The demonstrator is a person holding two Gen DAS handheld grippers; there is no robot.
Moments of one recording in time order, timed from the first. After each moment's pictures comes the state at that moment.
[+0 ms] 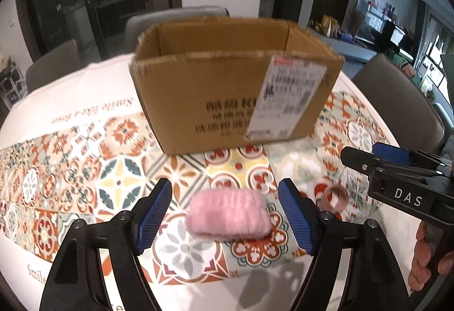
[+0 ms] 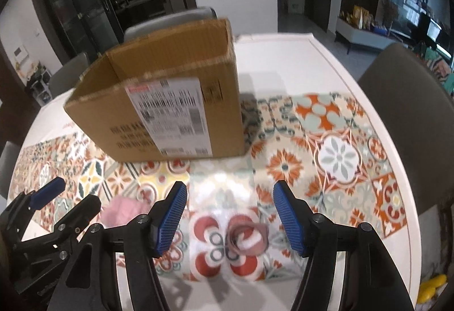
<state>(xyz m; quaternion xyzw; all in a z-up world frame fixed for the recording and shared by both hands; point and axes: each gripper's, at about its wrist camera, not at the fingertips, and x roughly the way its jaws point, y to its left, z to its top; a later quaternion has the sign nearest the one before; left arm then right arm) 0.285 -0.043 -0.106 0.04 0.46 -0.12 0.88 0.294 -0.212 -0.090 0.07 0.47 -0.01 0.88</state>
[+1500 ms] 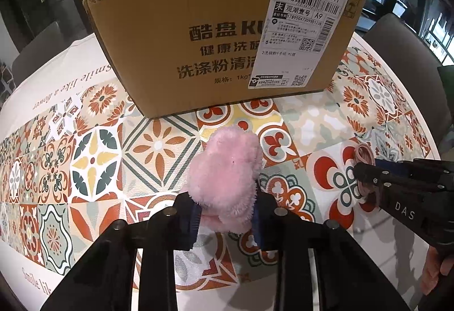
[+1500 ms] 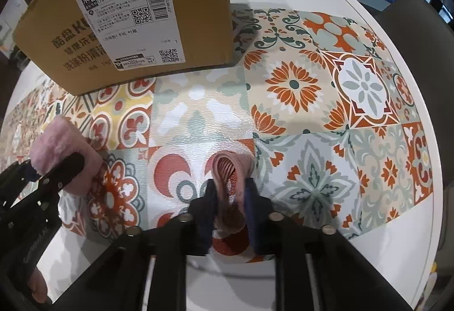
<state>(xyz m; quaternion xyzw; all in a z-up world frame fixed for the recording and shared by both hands) 0.297 -0.050 -0.168 0.08 0.51 -0.12 0.85 0.300 -0.203 -0.185 0.06 0.58 -0.01 0.81</state>
